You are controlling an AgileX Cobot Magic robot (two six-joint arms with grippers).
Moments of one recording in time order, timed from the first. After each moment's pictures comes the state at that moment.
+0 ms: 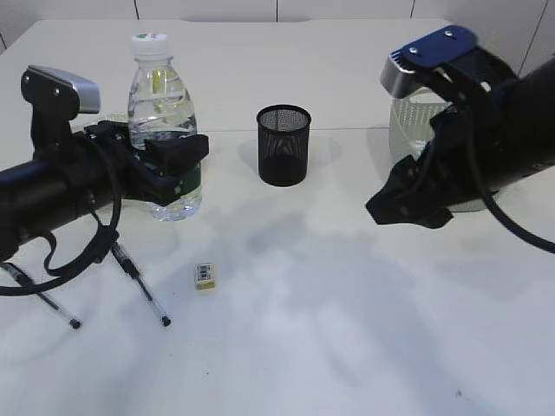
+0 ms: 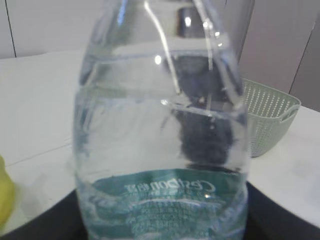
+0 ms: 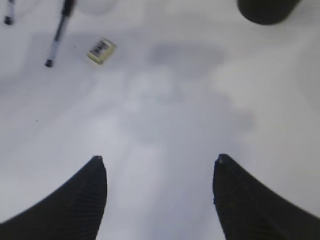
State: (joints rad) left arm -0.38 1.72 -0.63 0.40 -0.99 -0.30; right arm 0.37 1.43 -1.02 0.41 0.68 -0.65
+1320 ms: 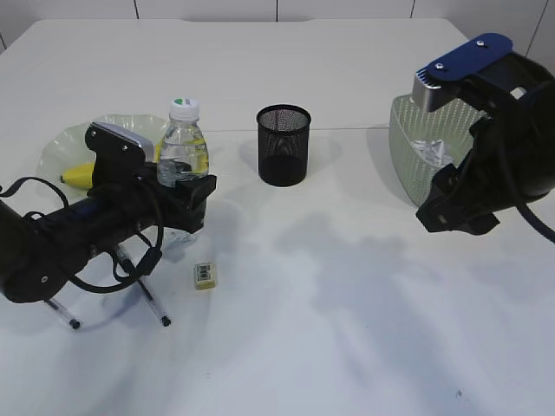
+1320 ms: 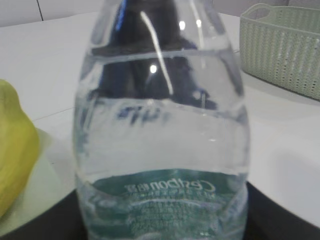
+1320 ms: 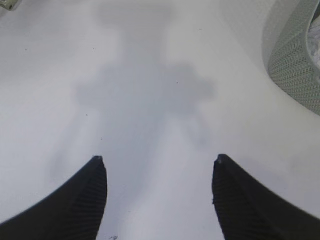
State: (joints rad) left arm -0.35 2.12 -0.82 0.27 -1.09 -0.09; right arm 0.37 1.40 -1.03 0.03 0.78 -0.31
